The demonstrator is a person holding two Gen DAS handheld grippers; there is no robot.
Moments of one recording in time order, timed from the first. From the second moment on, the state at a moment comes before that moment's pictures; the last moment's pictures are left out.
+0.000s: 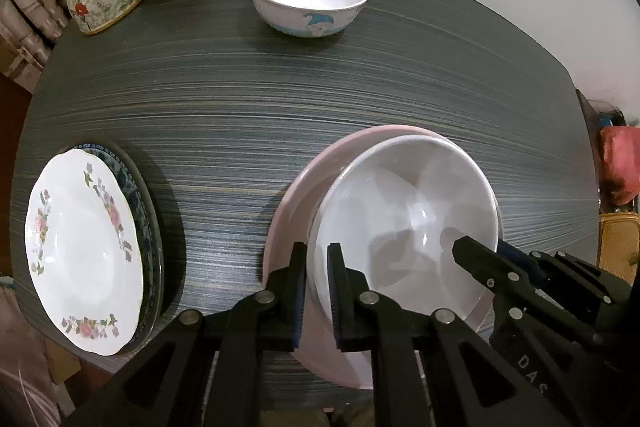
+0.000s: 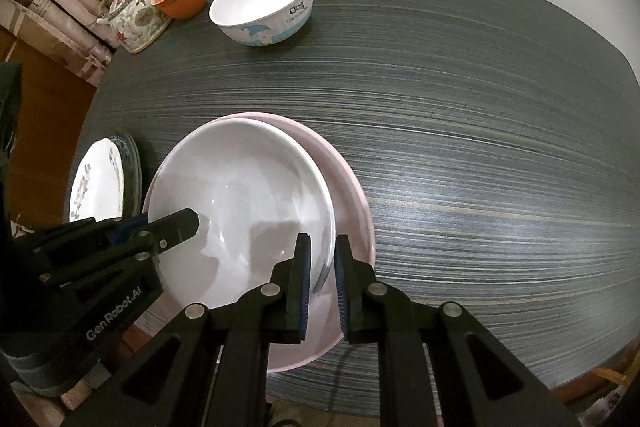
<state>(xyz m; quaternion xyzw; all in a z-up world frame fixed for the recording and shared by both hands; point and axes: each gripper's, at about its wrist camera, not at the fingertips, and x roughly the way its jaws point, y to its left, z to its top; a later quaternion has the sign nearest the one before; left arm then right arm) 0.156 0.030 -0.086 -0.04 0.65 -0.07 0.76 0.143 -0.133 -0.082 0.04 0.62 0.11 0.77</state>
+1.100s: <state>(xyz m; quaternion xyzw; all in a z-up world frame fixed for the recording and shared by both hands) 0.169 0.072 -0.035 -0.06 0.57 -0.06 0.82 0.152 -0.159 -0.033 0.04 0.58 0.12 0.80</state>
